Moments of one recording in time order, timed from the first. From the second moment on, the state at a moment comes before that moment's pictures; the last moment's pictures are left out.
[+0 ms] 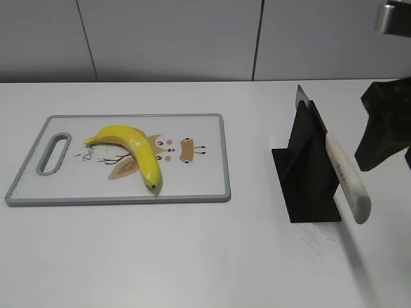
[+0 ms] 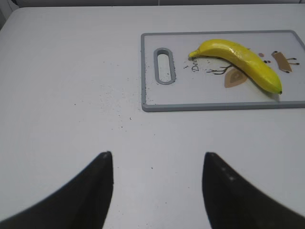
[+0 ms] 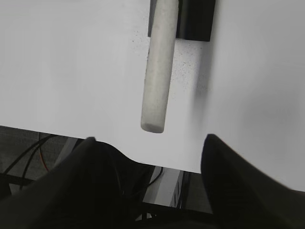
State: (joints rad) left arm 0.01 -0.01 -0.47 -0.08 1.08 0.16; right arm 0.33 1.32 -1.11 0.16 1.21 0.23
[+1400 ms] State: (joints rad) left arm 0.01 -0.01 -0.47 -0.08 1.08 0.16; right arm 0.44 1.66 -1.11 0.07 1.16 0.44
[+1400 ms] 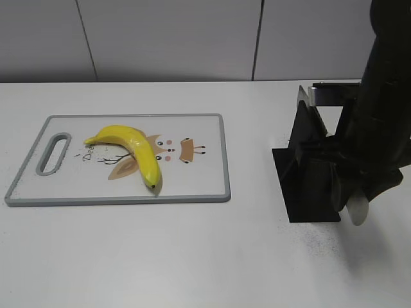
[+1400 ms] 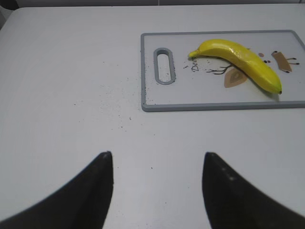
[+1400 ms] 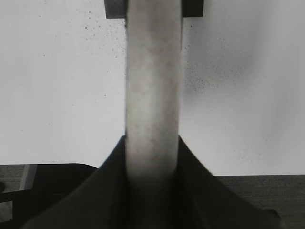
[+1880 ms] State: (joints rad) left arm 0.01 -0.01 -0.47 -0.08 1.08 0.16; right arm 0.44 1.60 -1.13 0.07 1.17 0.44
